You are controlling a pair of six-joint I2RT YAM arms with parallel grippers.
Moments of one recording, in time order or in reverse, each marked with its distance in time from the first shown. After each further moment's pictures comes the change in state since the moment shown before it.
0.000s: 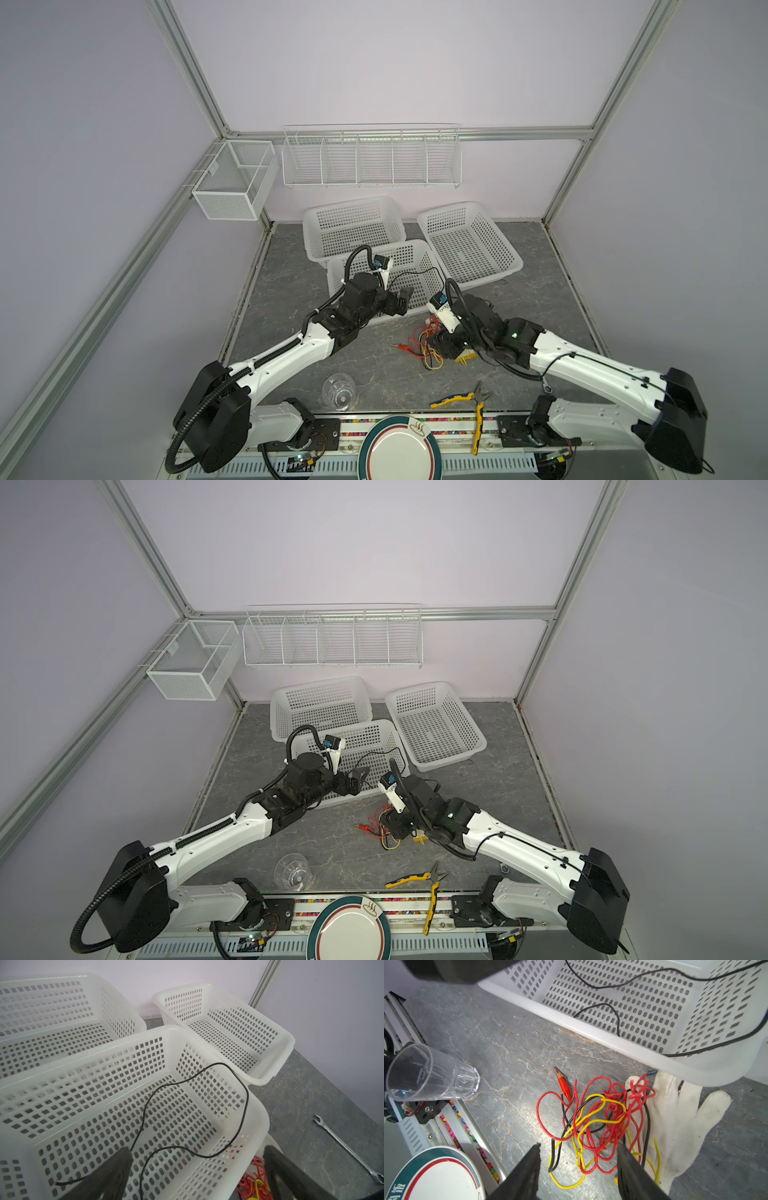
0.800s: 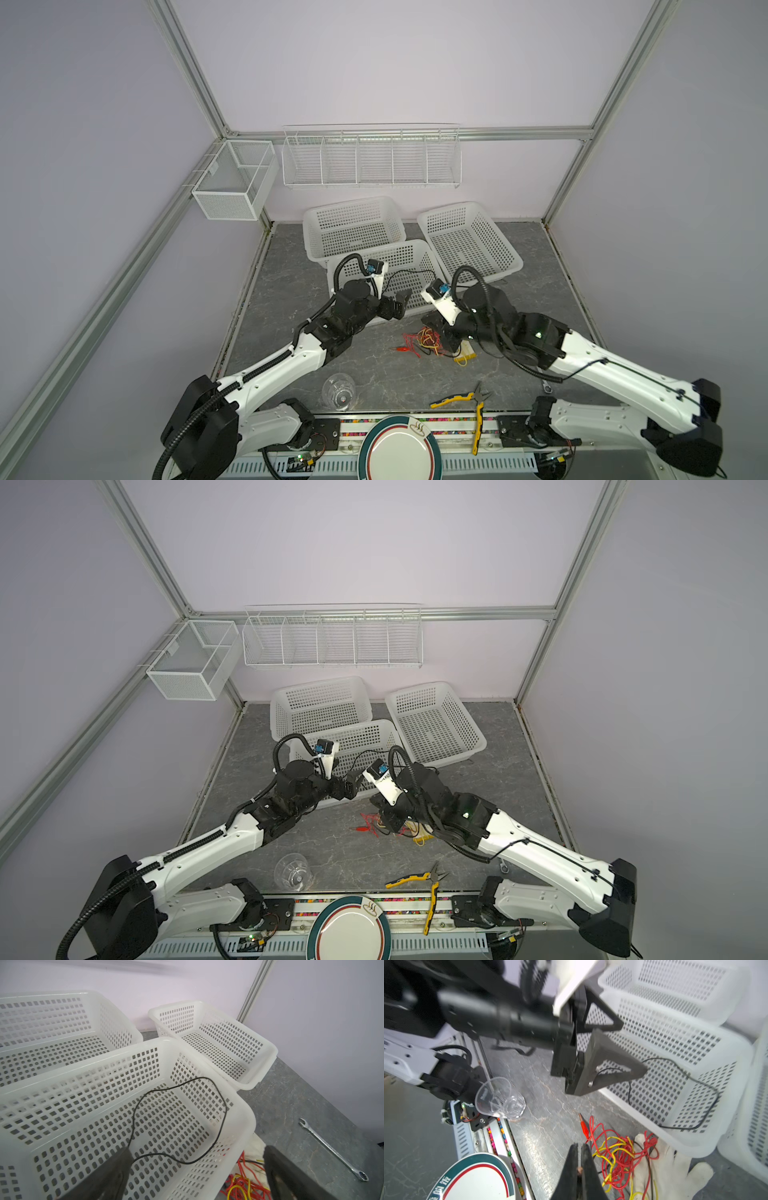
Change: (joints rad) left arm 0.000 -0.083 -0.072 0.106 0.050 0.000; right arm 0.076 -0.121 0.219 -0.017 -0.017 -0.126
